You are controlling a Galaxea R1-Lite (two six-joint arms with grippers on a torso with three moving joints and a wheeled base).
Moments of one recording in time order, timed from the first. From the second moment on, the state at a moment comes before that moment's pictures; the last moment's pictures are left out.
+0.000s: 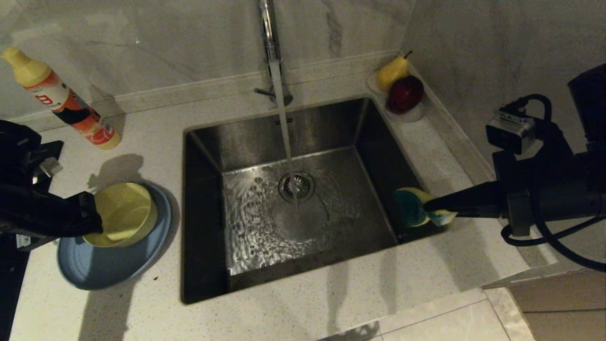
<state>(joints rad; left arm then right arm) 0.30 1.64 -1.22 0.47 -0.09 -0.23 0.37 1.46 -1.27 0.39 0.65 0.61</state>
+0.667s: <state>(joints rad) 0.31 1.58 -1.31 0.50 -0.09 -0.27 0.37 1.45 -1.25 0.39 0.65 0.61</state>
